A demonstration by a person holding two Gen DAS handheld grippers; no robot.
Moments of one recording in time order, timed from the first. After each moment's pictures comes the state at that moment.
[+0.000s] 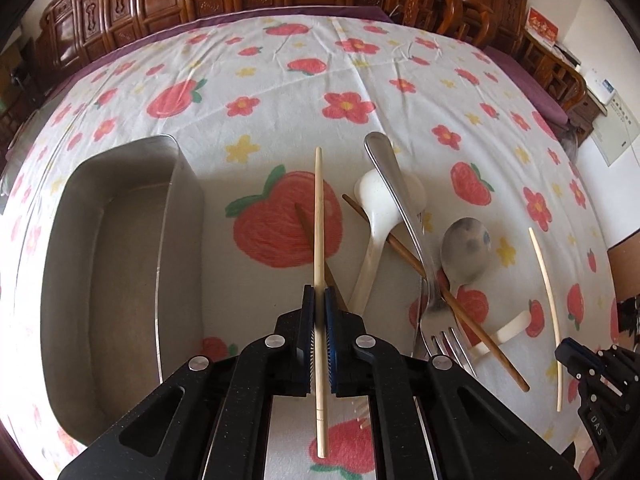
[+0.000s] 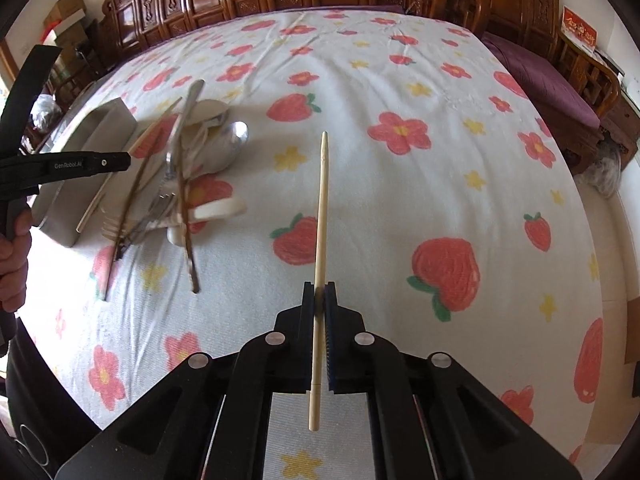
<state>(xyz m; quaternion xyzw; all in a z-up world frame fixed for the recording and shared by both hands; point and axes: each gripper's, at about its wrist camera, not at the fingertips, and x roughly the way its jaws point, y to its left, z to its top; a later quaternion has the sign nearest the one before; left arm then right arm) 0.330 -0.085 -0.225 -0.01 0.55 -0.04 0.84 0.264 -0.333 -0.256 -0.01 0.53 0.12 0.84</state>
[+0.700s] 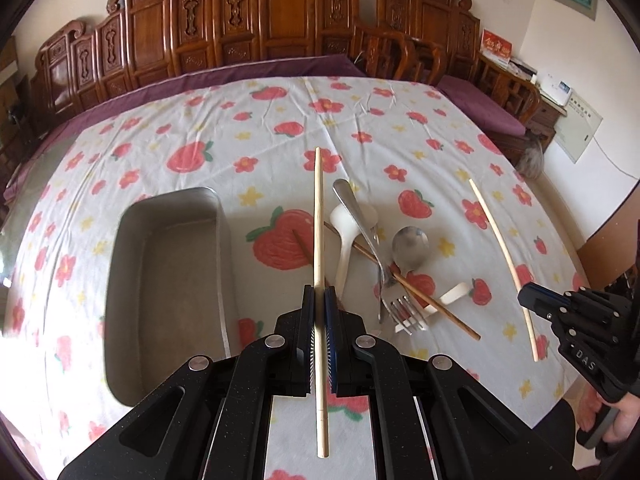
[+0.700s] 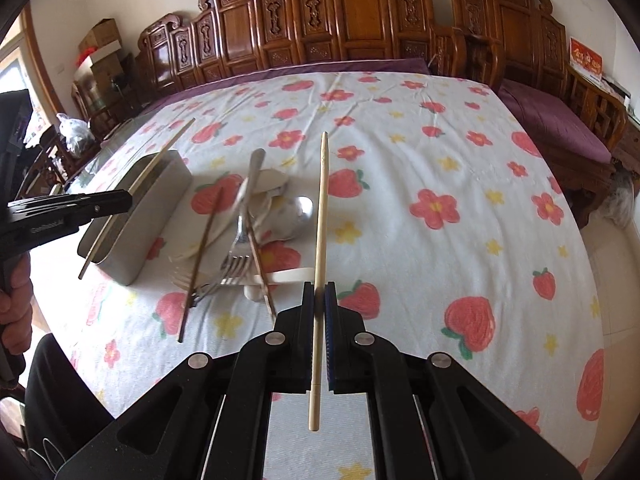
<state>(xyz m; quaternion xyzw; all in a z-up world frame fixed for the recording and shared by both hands) 0.265 -0.067 -0.155 0.01 0.47 -0.09 0.88 0.251 -0.310 -0.206 0.01 0.45 0.17 0.88</state>
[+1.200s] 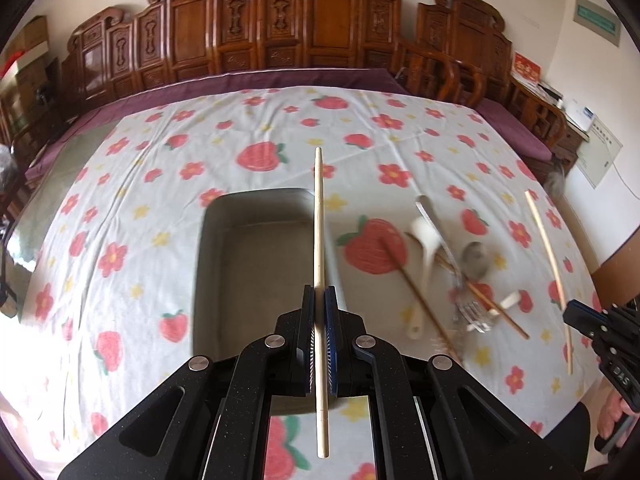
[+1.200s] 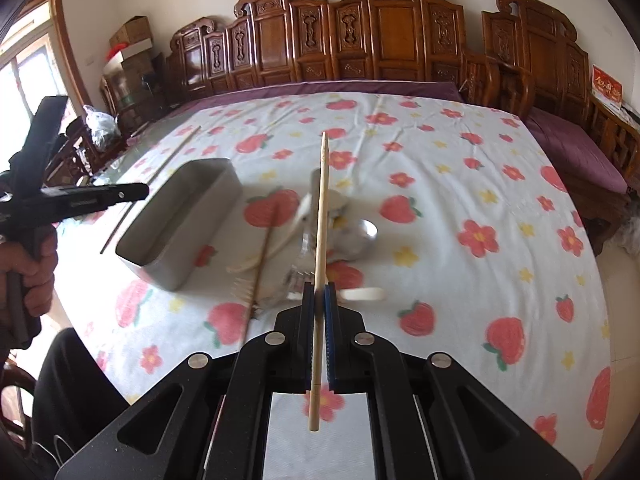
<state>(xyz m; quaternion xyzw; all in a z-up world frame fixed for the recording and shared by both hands) 0.269 0.019 -0.153 -0.01 0.46 -0.04 0.89 0.234 -0.261 -0.179 0.00 0.42 0.21 0.89</state>
